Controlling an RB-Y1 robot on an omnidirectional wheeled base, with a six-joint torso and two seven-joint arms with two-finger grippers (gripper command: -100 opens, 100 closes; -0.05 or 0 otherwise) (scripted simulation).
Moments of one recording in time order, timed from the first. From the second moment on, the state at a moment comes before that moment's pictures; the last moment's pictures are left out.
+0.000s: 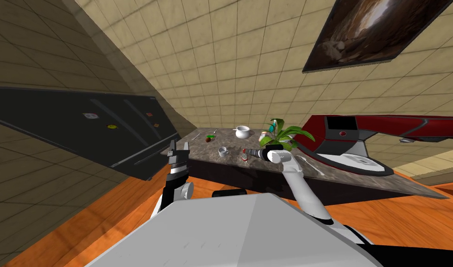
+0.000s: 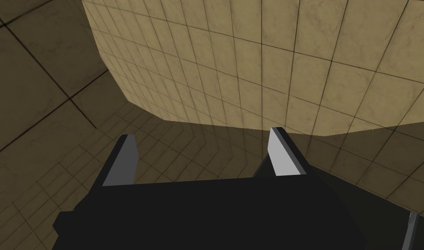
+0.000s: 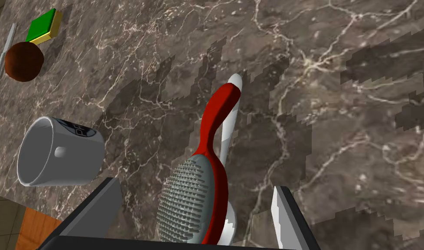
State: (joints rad) left arm 0.49 -0.03 0.01 -2.22 -0.02 -0.53 0.12; right arm 0.01 -0.40 -0.15 -2.05 -0.72 1.30 -1.99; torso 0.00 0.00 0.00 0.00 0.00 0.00
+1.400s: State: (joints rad) left arm 0.49 -0.03 0.01 -2.22 -0.02 -0.53 0.12; right arm 0.09 -0.62 -0.03 -1.97 -0.80 1.16 -2.25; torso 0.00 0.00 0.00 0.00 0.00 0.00
